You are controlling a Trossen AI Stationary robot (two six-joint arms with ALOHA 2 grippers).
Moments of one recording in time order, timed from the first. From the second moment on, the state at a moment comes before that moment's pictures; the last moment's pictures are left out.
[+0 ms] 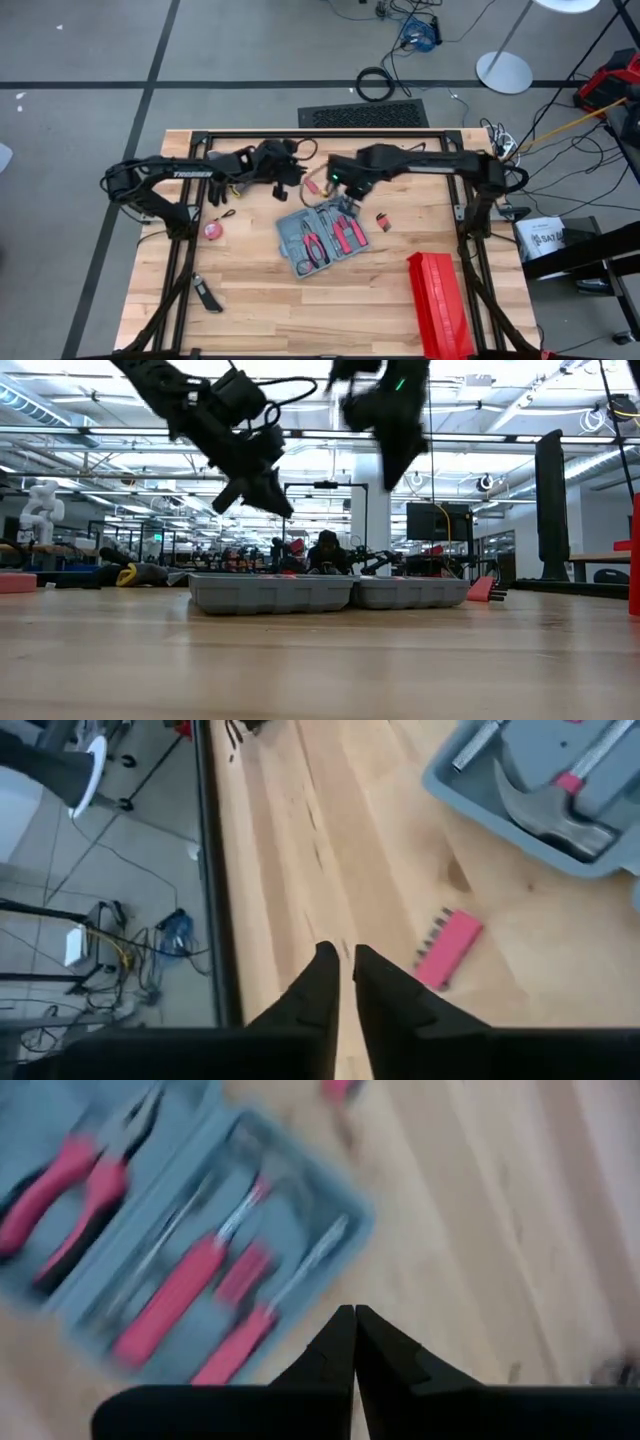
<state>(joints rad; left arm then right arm) 0.40 1.47 0.84 -0.02 0.02 0.92 -0.15 1.84 1.66 -1.16 0.11 0.29</state>
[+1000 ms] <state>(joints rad) 0.41 1.87 1.12 -0.31 0.00 1.11 0.48 1.40 1.35 -1.34 0.48 1.34</state>
